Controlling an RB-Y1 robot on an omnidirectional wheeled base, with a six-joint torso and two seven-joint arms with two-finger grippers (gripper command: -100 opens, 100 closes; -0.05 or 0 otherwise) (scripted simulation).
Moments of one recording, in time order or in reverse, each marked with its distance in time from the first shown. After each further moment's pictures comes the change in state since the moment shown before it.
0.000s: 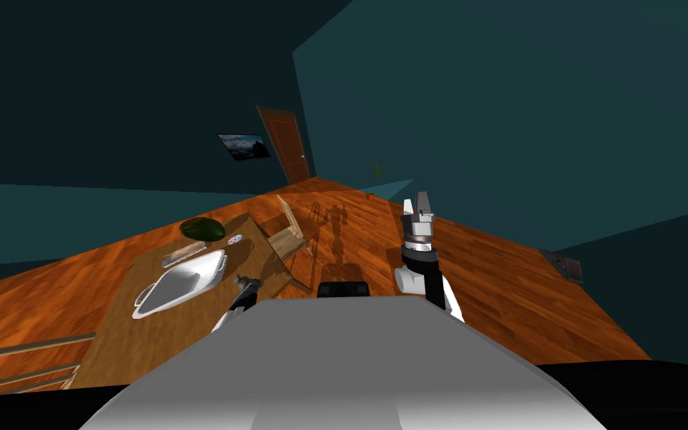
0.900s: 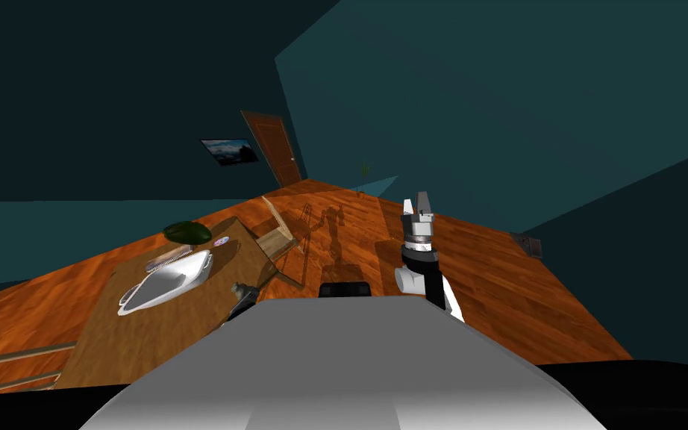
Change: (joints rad) left arm 0.013 -0.032 0.068 0.081 -0.054 -0.080 -0.070; right arm 0.000 0.000 0.000 0.000 0.000 0.000 0.000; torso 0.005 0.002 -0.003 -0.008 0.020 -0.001
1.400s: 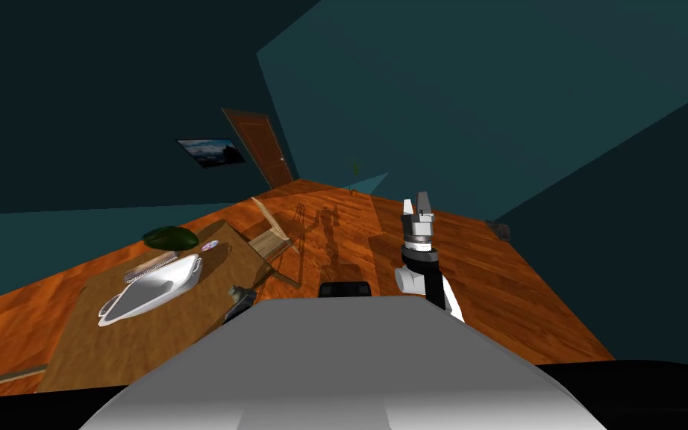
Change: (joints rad) left arm -0.026 -0.002 0.096 0.069 -0.039 -0.089 -0.052; right arm 0.000 0.000 0.000 0.000 0.000 0.000 0.000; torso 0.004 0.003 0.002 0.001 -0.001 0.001
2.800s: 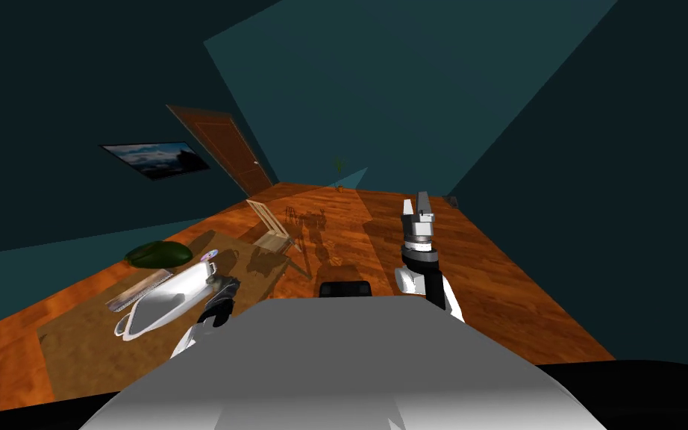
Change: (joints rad) left arm -0.163 0.108 0.256 0.108 -0.032 -0.202 -0.059; right arm 0.000 -0.001 -0.001 0.000 0.000 0.000 0.000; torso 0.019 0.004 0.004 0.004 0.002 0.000
